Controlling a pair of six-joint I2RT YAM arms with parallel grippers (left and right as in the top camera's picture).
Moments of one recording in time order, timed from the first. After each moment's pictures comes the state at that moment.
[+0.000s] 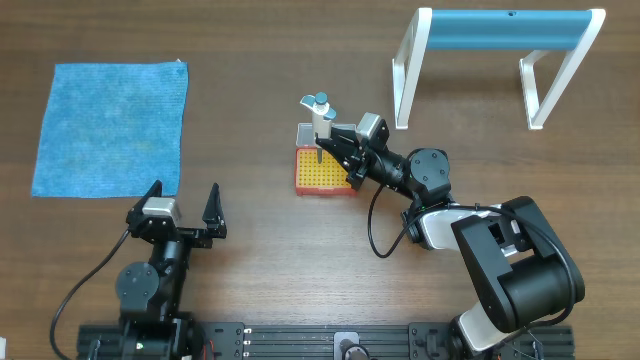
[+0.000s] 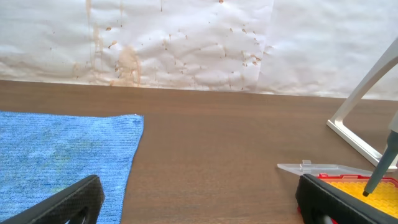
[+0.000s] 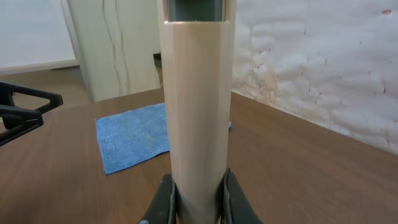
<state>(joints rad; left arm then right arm) -0.01 0.01 0.01 -0.07 0.08 -0.11 0.35 1.76 0.49 1.36 -0.71 0.12</state>
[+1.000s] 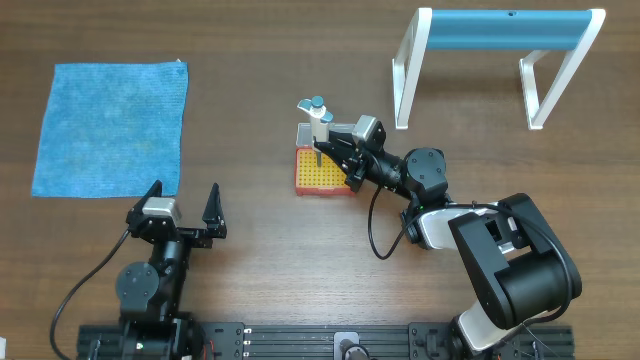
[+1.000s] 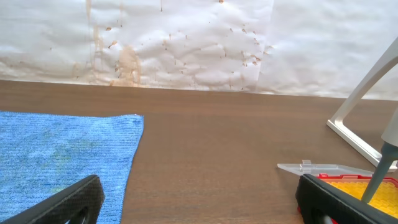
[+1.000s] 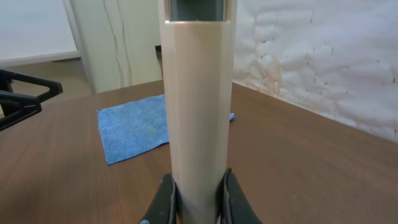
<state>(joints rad) -0.01 0.01 0.01 -0.07 0.08 -0.11 0.36 1.78 0.49 1.33 -0.72 0.09</state>
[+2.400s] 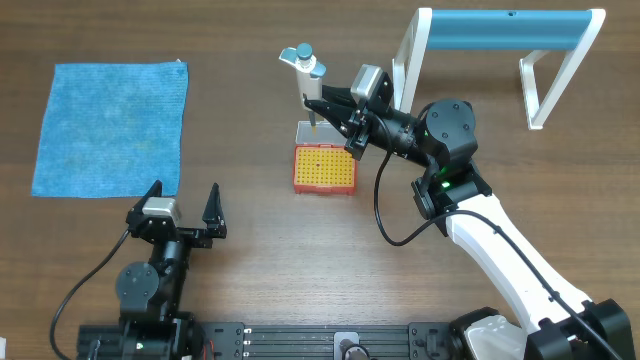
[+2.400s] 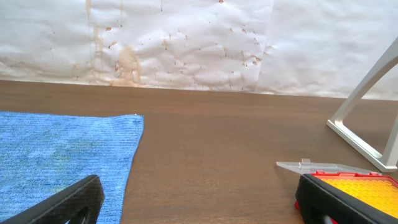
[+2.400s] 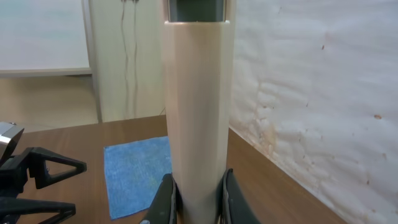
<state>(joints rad) -0.01 0.01 0.01 -0.07 0.08 -0.11 0.36 1.36 0.82 0.64 -0.77 0.00</state>
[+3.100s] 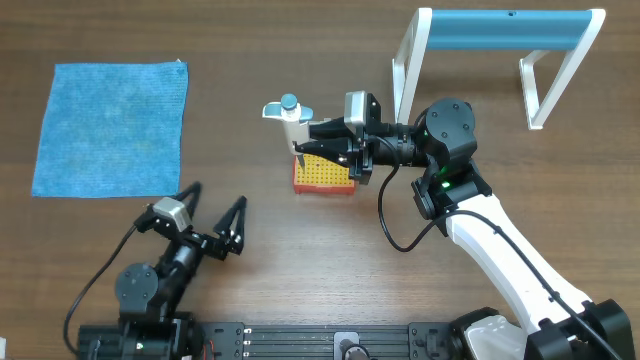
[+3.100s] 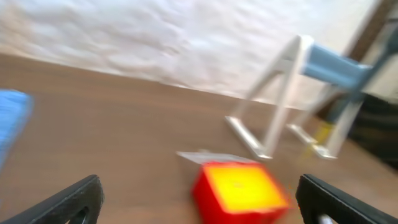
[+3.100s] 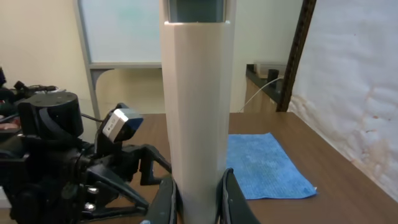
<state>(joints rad) -0.01 0.01 0.01 -0.04 0.42 -0.39 0.36 1.36 0.82 0.64 -1.14 0.05</state>
